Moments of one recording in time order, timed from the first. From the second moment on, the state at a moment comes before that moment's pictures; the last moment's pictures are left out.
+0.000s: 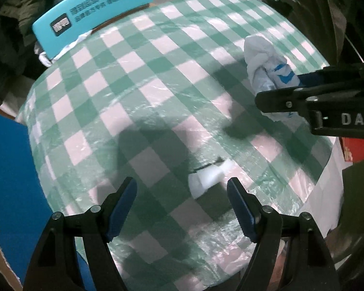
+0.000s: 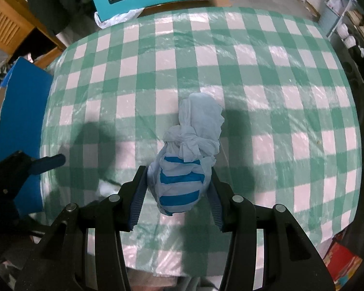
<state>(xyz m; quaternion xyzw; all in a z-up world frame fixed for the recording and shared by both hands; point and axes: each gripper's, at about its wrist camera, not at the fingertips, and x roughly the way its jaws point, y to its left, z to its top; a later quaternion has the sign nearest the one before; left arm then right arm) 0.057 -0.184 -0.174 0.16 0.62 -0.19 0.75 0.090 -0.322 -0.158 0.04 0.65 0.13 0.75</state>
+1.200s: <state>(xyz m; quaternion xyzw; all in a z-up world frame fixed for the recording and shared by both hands) 0.064 -0.198 -0.183 0.13 0.60 -0.21 0.76 0.084 -0.327 -0.166 0.05 0.65 0.15 0.74</state>
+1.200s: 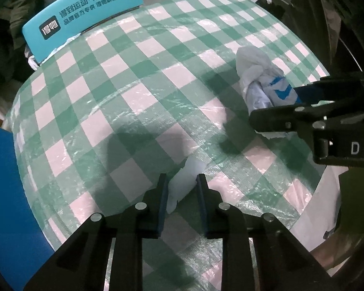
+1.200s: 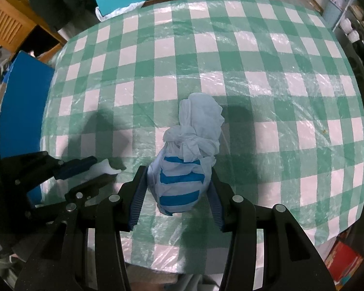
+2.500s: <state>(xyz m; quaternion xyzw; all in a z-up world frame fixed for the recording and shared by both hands) 0.063 -0.131 -0.082 0.08 0.53 -0.12 0.83 0.078 -0.285 -0.072 -0.01 0.57 0.19 0.80</state>
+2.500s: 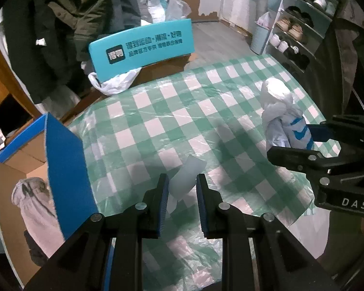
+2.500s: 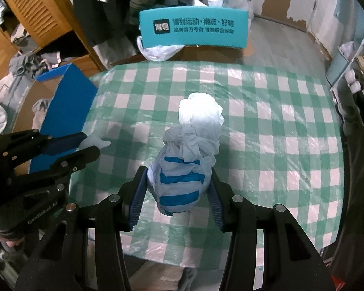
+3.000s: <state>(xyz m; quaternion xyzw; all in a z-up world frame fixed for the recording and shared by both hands) 0.051 -0.097 -0.061 0.08 0.52 -0.09 0.84 0.079 -0.254 -0.049 -0.02 0.55 0.21 0.81</state>
